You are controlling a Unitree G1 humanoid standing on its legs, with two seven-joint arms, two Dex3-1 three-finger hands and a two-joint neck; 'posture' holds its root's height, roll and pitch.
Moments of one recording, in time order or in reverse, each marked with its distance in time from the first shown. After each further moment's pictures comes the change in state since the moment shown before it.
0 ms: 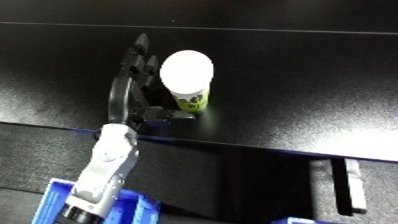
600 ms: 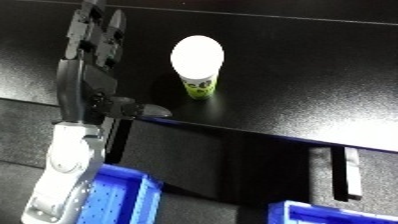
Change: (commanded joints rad) left arm 0.185 0.065 0.106 -0.383 0.020 -0.011 -0.024; right arm 0.057 0.004 -0.028 0.027 0.030 -0.038 0.016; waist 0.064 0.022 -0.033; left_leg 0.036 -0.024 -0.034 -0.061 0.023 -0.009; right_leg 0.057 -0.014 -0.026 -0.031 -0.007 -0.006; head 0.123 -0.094
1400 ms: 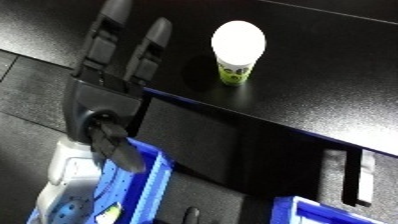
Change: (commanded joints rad) left arm 0.209 -0.087 0.181 -0.314 -0.507 -0.041 -0.397; right arm 0.051 0.042 -0.049 0.000 0.032 -0.045 -0.022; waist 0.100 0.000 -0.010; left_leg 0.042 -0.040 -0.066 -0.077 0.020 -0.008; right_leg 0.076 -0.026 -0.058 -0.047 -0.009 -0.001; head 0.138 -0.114
